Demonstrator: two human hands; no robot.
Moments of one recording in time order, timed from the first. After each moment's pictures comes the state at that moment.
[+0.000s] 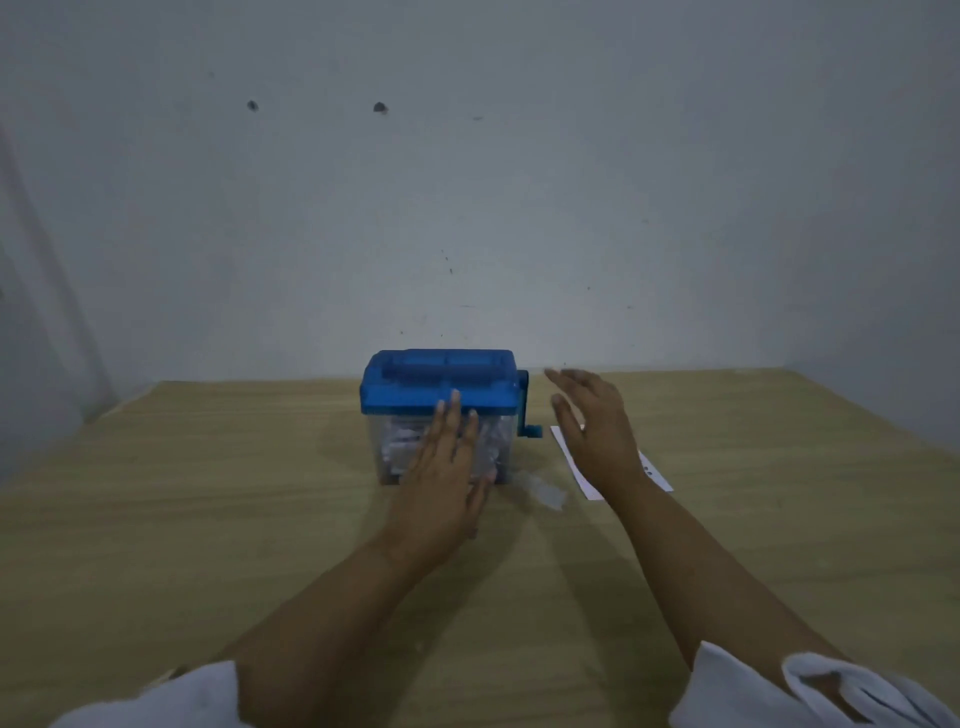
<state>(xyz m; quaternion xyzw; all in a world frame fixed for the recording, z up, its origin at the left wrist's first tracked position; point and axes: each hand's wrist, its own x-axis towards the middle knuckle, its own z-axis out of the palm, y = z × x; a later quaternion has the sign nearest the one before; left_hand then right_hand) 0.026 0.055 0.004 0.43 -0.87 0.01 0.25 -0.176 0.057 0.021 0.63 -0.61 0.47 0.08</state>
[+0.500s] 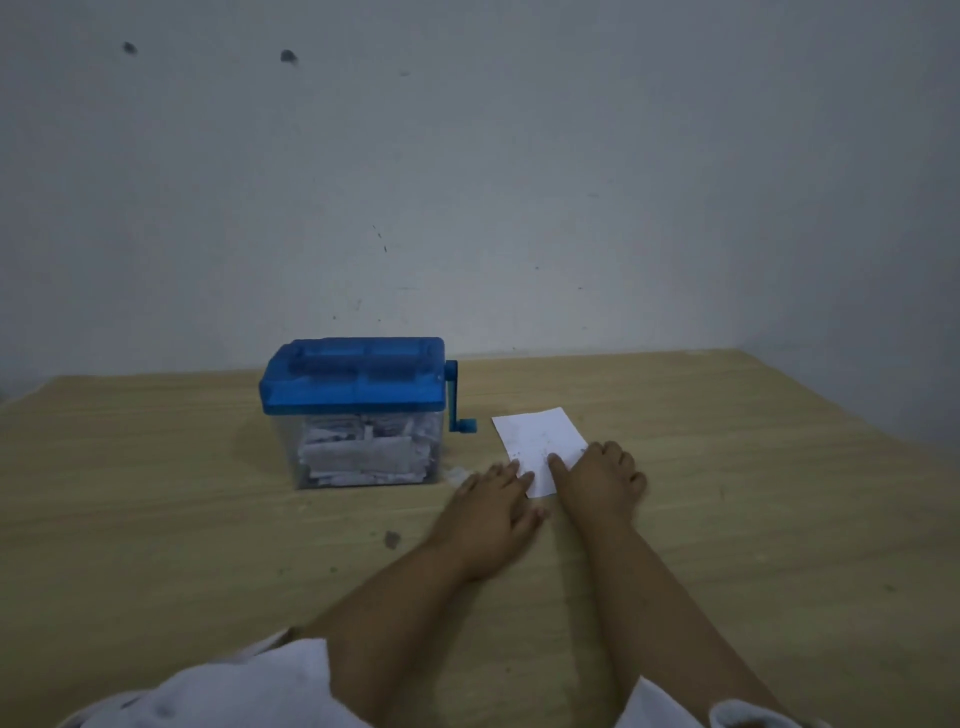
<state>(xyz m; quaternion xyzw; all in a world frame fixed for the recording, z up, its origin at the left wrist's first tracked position) -0.091 0.054 -0.036 0.37 -0.91 -0.13 0.09 -0.238 0.067 -0.041 0.39 -0.90 0.21 0.00</state>
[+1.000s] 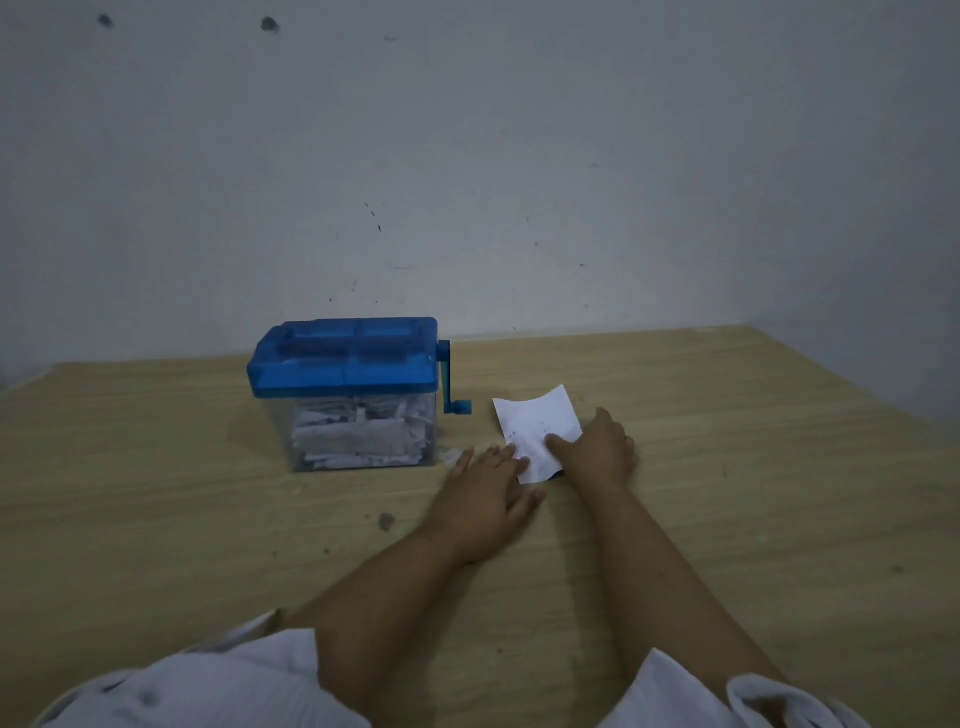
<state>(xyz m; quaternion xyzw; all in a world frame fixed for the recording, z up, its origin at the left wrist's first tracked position) -0.093 0.057 -0.039 0.38 -0.91 -0.11 0.12 -0.243 0.063 -0.029 0.35 -0.86 0.35 -0.12</state>
